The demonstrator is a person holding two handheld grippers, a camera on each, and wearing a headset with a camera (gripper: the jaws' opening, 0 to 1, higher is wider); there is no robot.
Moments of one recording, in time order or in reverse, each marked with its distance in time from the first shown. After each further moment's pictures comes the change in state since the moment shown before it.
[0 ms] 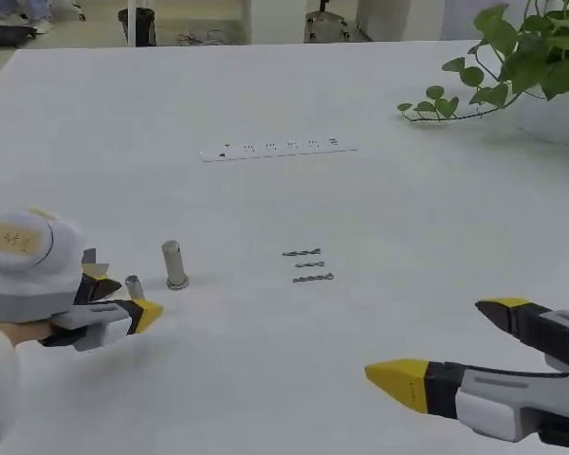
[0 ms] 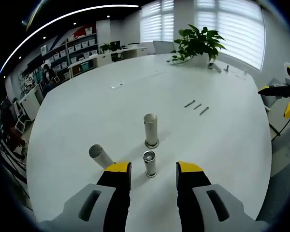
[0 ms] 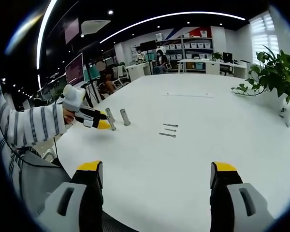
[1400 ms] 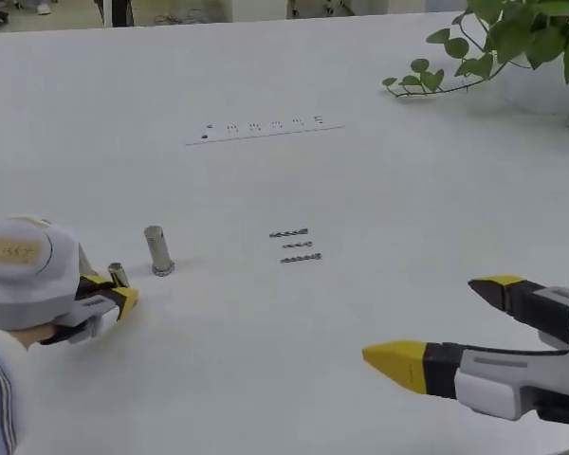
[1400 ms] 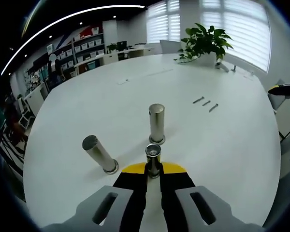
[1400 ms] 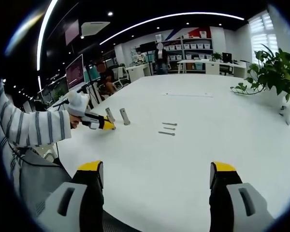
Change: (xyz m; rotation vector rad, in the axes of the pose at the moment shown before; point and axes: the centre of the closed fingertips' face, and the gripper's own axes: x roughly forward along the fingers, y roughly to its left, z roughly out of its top) left arm 0.014 0.005 -0.012 -0.040 -0.022 0.043; right arm -0.004 -0.005 -0.006 0.008 -0.012 0.003
